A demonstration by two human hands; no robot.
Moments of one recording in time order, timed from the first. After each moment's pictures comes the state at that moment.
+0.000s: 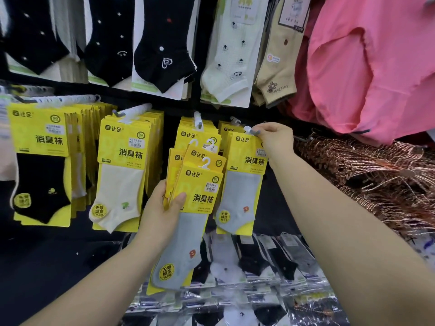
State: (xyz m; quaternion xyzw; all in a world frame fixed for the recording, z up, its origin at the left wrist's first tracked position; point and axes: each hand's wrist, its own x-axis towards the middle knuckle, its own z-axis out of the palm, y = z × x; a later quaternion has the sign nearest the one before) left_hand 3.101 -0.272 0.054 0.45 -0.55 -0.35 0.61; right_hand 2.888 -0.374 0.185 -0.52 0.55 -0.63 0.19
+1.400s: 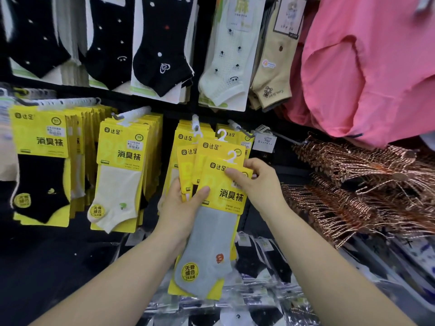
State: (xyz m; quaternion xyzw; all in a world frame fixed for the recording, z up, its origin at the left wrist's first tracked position) left_hand 3.060 -0.264 0.078 0.33 -0.45 -0.51 0.65; right_hand 2.904 -0.297 0.123 -0.61 0.52 -0.55 0.24
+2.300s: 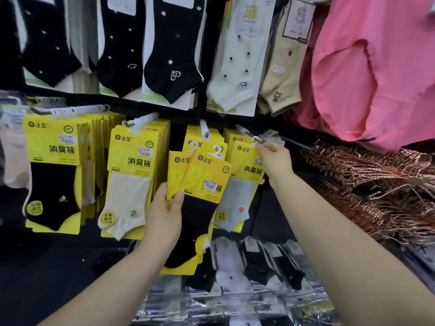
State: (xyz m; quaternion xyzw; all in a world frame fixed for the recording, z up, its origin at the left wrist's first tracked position) left_hand 3.102 -0.278 0.062 0.48 -0.52 -0.29 0.64; right_hand 2.899 -0.368 0.165 -0.49 0.58 -0.61 0.24
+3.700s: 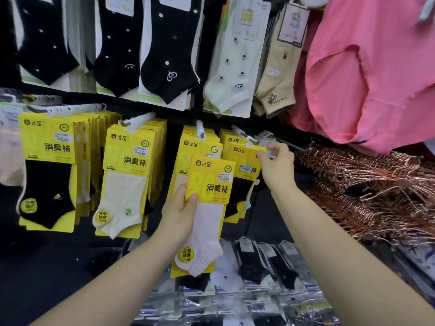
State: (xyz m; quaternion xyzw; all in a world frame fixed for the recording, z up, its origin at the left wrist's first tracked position) left_hand 3.078 -0.276 0.070 0.43 -0.57 -0.40 0.58; right_hand 2.887 -0.341 0.154 -0.55 0.60 -0.58 0.10
